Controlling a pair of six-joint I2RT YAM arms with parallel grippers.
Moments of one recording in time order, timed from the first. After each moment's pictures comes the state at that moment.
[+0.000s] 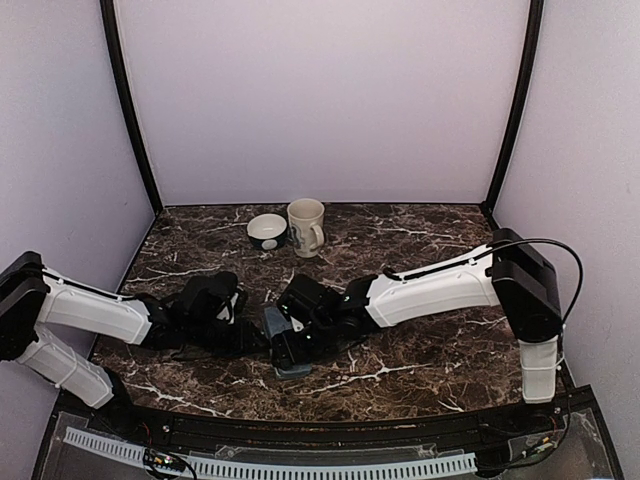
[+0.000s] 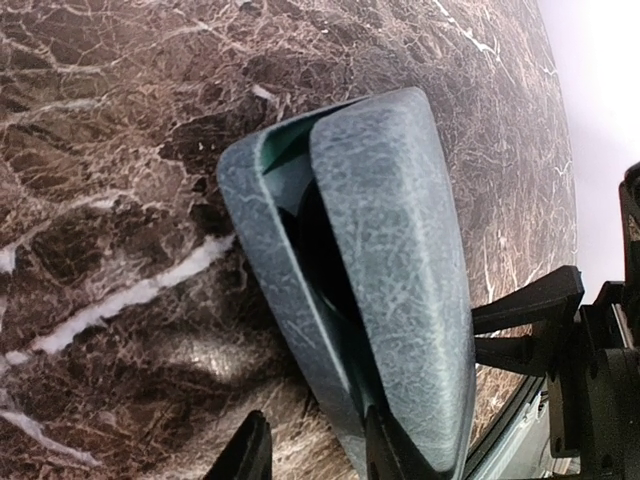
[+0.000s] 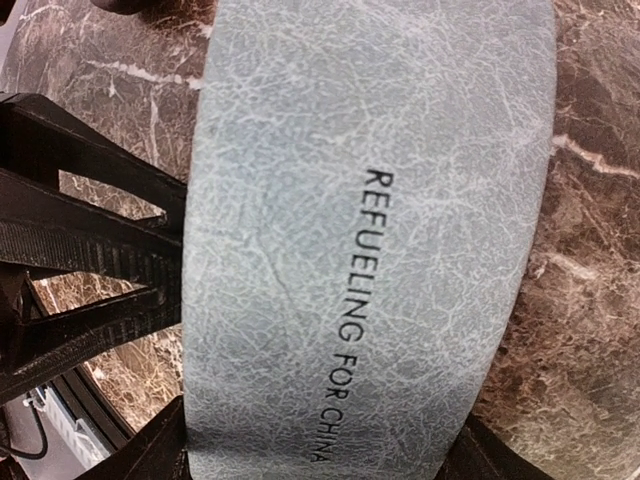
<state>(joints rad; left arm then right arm) -0.80 1.39 0.47 0.09 0.24 -0.89 1.20 2.05 1.42 -0.40 -0.08 0.73</state>
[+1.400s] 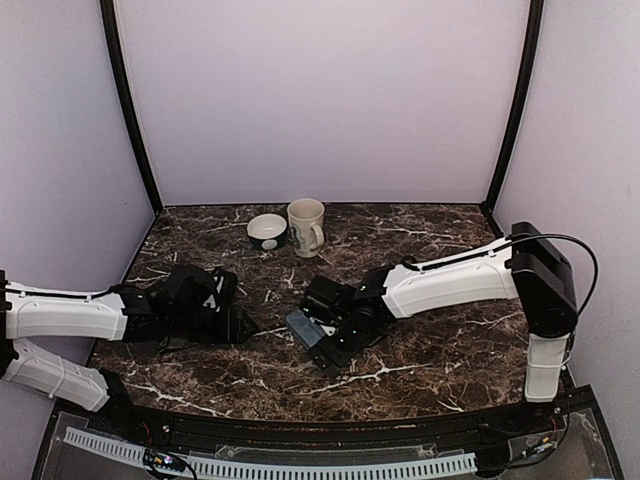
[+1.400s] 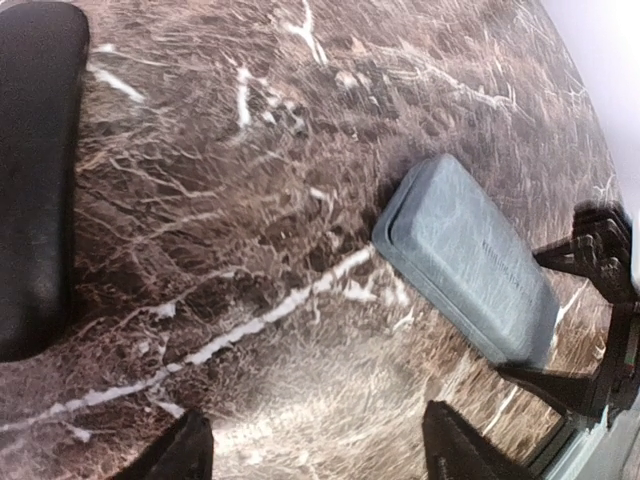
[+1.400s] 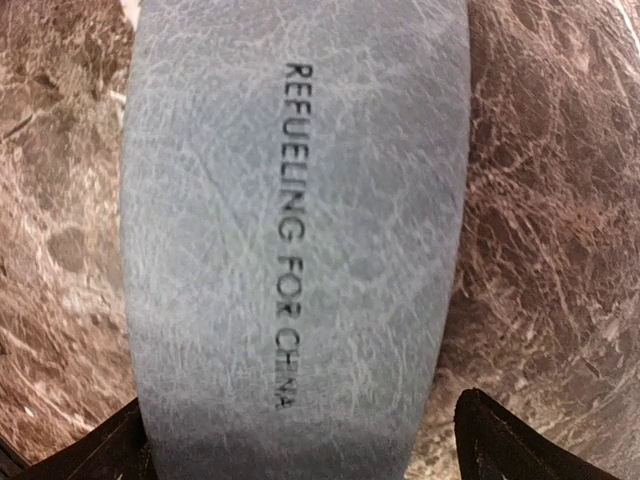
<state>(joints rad) -0.80 1.19 0.53 -0.17 0.01 -0.71 1.16 1.97 1.35 -0.70 0.14 0.36</state>
